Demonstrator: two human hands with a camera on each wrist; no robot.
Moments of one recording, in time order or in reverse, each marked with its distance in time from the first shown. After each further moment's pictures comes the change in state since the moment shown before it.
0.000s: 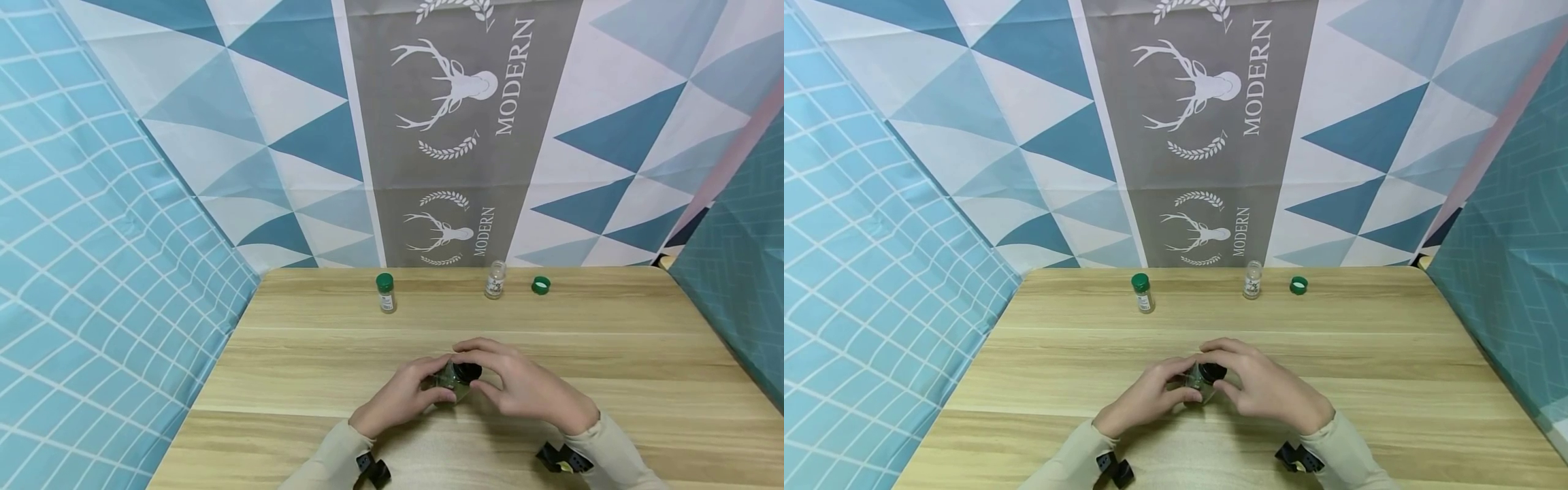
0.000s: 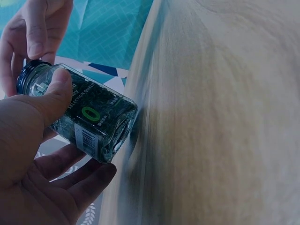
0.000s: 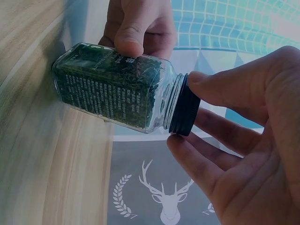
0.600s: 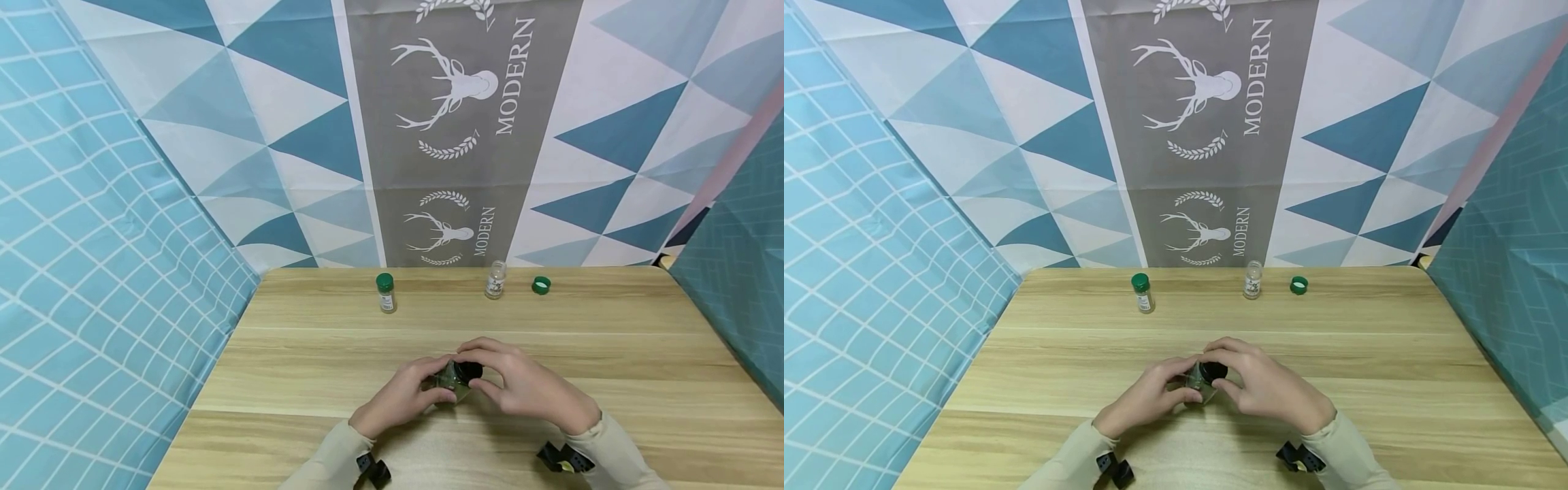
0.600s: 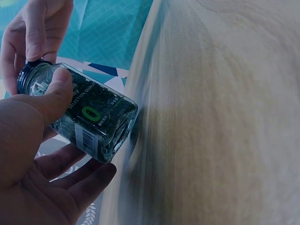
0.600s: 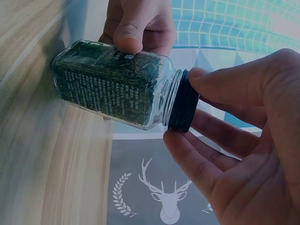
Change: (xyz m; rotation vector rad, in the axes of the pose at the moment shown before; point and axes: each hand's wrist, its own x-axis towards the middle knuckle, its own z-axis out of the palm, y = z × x) left_hand -0.001 0.001 0.000 0.012 -0.004 -0.007; right_hand 0.002 -0.001 -0.001 0.013 0.014 0.016
